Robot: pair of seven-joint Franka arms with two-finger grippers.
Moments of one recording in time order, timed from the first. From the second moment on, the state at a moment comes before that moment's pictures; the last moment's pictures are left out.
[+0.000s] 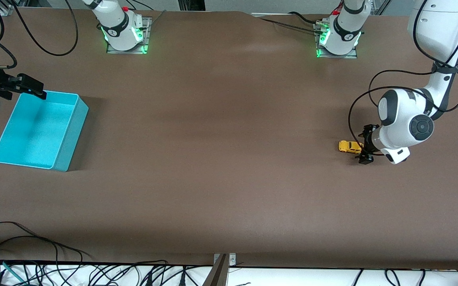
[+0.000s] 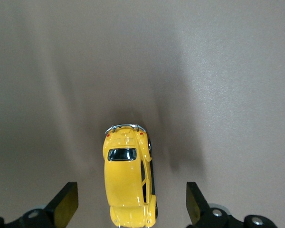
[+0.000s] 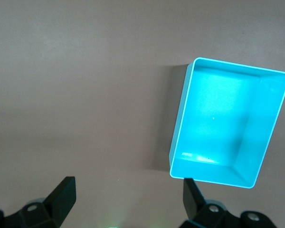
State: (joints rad) left arm 0.02 0.45 0.00 -2.05 -0.04 2.35 -1.33; right arm -0.07 0.03 0.05 -1.61 -0.01 1.55 -0.04
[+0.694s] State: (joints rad) left arm 0.02 0.47 0.00 -2.06 -0.04 2.37 -1.33; right arm -0.07 0.03 0.05 -1.61 -0.01 1.55 -0.04
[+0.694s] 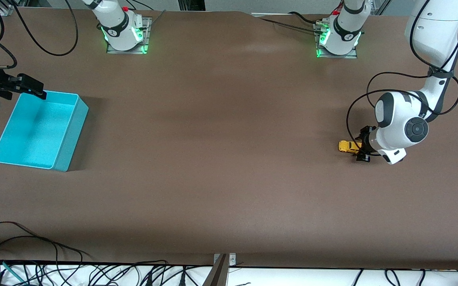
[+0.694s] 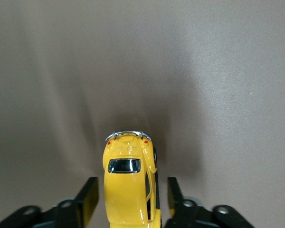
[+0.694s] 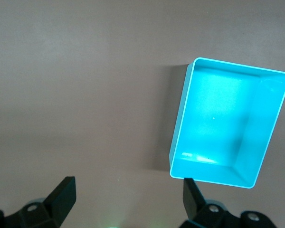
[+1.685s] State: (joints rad) left arm 0.01 0.45 -0.19 -2.07 -0.04 2.36 -1.58; right arm -0.07 0.03 0.05 -1.61 -0.01 1.55 -0.04
